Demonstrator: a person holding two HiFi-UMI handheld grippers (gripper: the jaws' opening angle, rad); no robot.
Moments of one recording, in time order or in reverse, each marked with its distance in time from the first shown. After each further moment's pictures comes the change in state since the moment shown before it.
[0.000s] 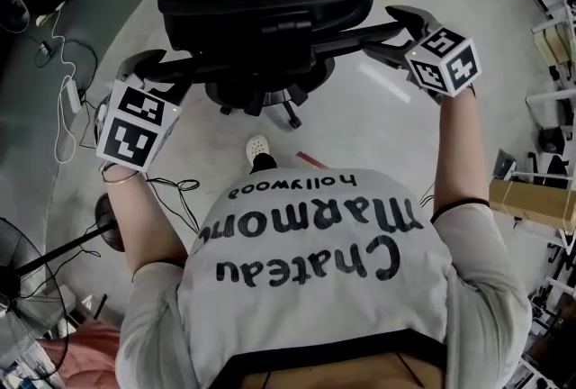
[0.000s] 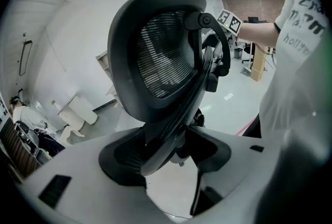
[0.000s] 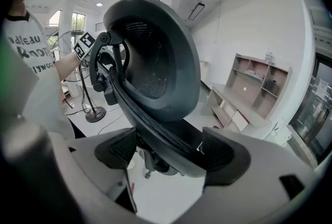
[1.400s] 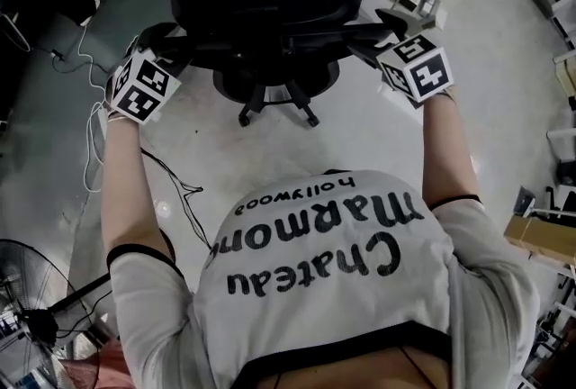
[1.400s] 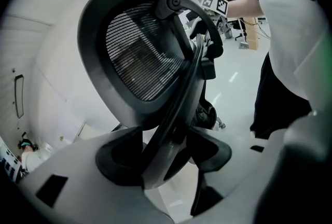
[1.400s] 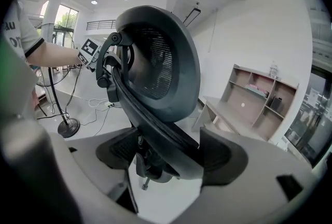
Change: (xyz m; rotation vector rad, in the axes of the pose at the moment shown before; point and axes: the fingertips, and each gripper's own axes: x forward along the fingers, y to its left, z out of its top) left arm 0.130 0.322 -0.045 0.318 -0.085 0.081; right arm 0.227 -0.072 0.199 0.005 -0.081 -0.160
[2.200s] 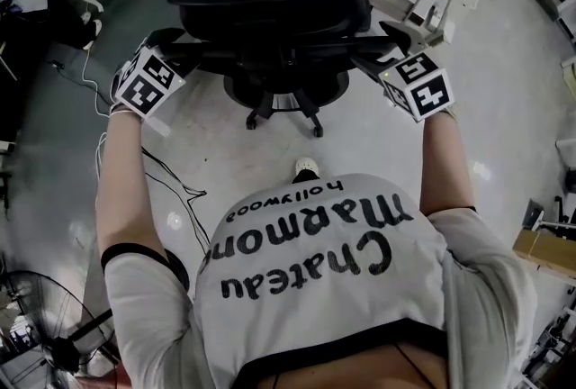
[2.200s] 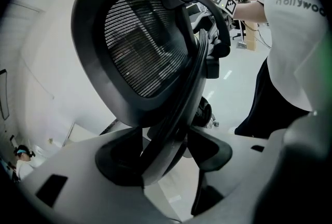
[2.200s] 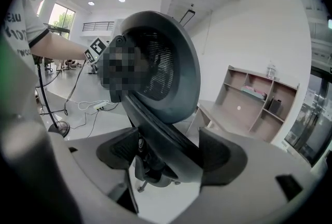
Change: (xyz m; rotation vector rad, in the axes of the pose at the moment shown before) left arm 0.028 0.008 -0.009 -0.023 0.061 -0.097; right arm 0.014 -0.002 -0.005 -0.006 -0.042 -0.007
